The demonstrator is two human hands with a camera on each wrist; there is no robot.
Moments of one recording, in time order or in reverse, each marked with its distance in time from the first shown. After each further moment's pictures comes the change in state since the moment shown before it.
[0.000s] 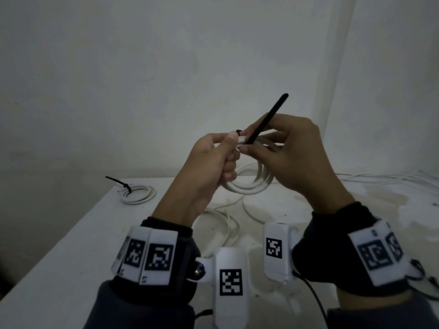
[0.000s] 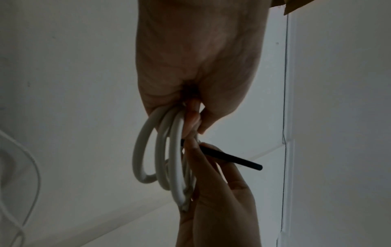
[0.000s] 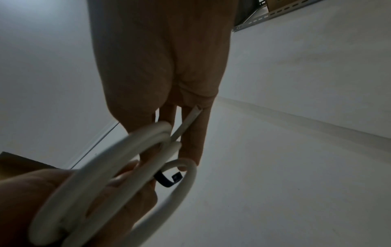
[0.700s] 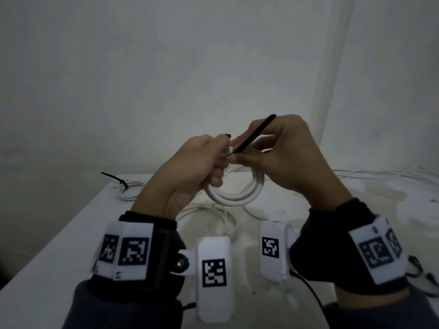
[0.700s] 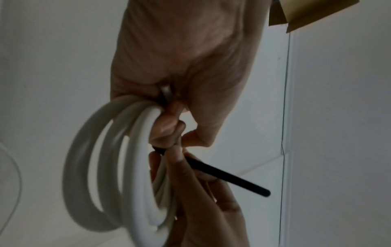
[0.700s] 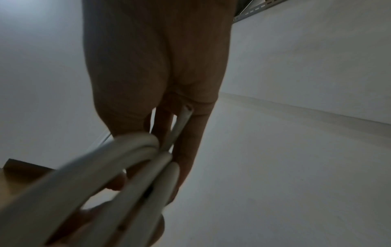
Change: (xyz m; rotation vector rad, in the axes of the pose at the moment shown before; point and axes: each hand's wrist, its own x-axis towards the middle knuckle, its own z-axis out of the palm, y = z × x) left_hand -0.002 0.008 -0.009 0.220 -0.053 -0.142; right_hand -0.001 0.004 0.002 0.134 -0.165 0.032
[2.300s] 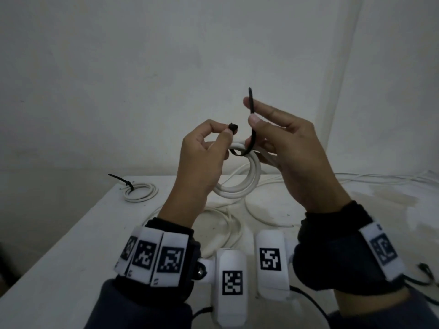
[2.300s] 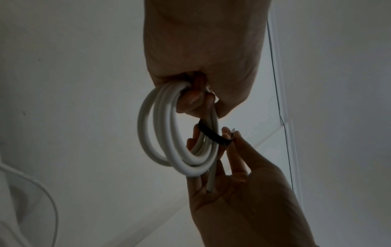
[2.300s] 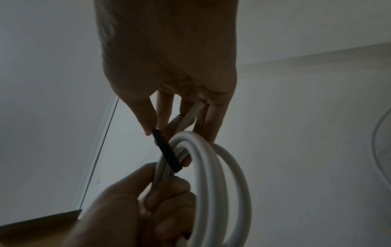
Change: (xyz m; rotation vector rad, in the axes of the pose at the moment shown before) left_hand 0.012 -0.016 0.006 0.038 0.343 0.366; right_hand 0.000 -0.017 0.007 0.633 0.150 0.312
